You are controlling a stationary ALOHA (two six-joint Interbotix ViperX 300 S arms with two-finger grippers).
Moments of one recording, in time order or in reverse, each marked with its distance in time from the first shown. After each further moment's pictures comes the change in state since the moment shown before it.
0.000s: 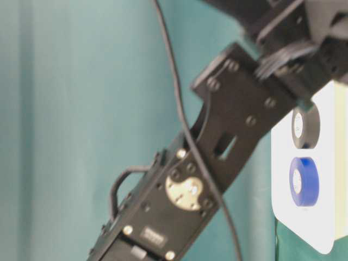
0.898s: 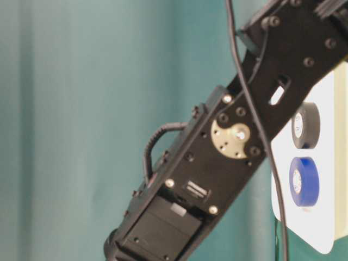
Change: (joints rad) left arm -0.002 0.112 -0.130 0.000 0.066 -0.002; right arm 0.000 0.000 0.002 0.000 -0.002 0.000
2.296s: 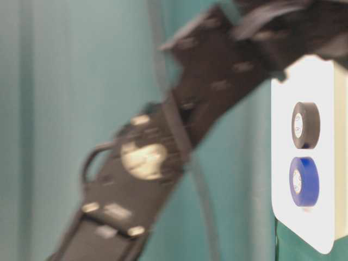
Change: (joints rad) left arm -0.006 -0.124 0.031 0.000 0.098 -0.012; right arm 0.000 0.000 -0.002 0.000 0.000 0.000
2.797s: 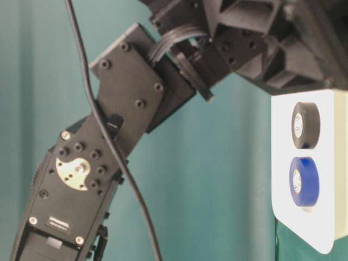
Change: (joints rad) left arm 0.012 -0.058 0.006 0.000 0.083 0.005; right arm 0.000 0.002 0.000 0.000 0.002 0.000
